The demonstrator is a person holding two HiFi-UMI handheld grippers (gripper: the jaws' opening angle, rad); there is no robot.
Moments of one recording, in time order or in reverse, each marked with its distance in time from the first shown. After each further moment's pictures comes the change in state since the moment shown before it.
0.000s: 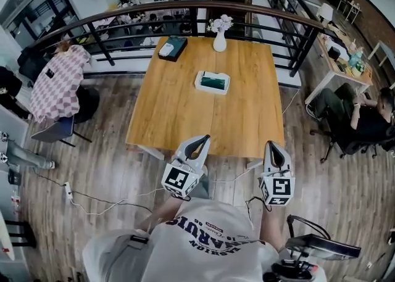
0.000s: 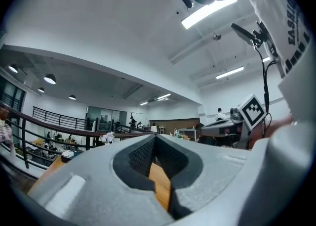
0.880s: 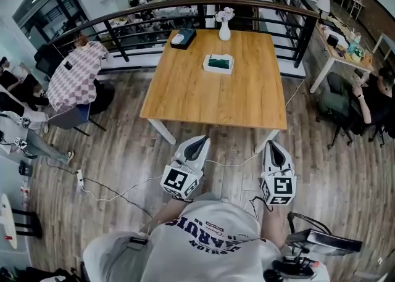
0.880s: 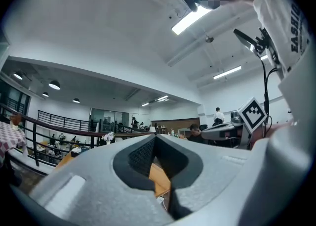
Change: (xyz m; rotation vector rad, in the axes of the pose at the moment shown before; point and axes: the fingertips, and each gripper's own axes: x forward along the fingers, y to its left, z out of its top) left arm -0.166 -0.156 0.037 0.015 0.003 0.040; right arm -0.215 0.054 -0.013 0.070 -0.017 0.037
